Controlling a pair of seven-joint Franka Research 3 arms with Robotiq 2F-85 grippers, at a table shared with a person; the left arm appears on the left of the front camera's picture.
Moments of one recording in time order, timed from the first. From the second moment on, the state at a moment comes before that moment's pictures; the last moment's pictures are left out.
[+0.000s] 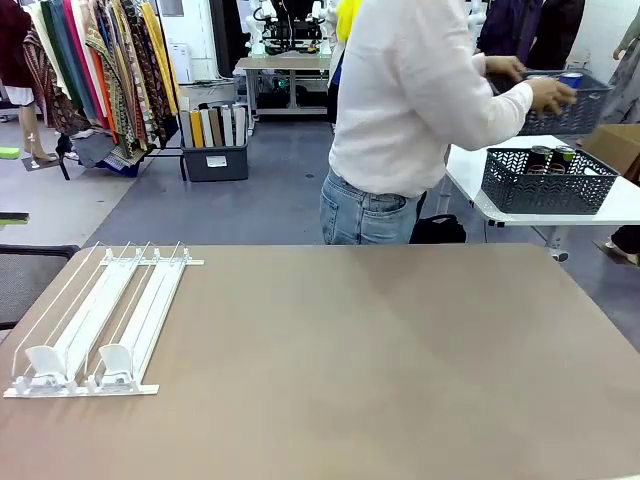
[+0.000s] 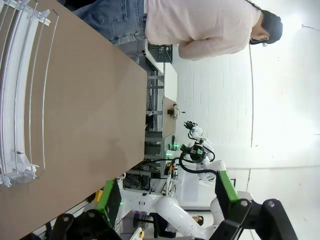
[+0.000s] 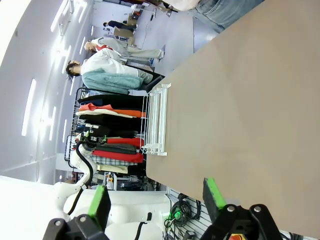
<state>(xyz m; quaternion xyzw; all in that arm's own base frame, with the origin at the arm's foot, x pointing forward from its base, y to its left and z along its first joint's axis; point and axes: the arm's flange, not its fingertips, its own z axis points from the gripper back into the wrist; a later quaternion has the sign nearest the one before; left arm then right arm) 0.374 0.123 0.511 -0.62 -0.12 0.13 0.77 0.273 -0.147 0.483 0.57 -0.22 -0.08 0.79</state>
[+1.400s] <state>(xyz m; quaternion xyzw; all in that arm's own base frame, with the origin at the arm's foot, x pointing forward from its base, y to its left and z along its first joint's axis) 0.374 0.123 0.511 -0.62 -0.12 0.13 0.77 0.273 -0.147 0.483 0.57 -0.22 -0.08 0.79</state>
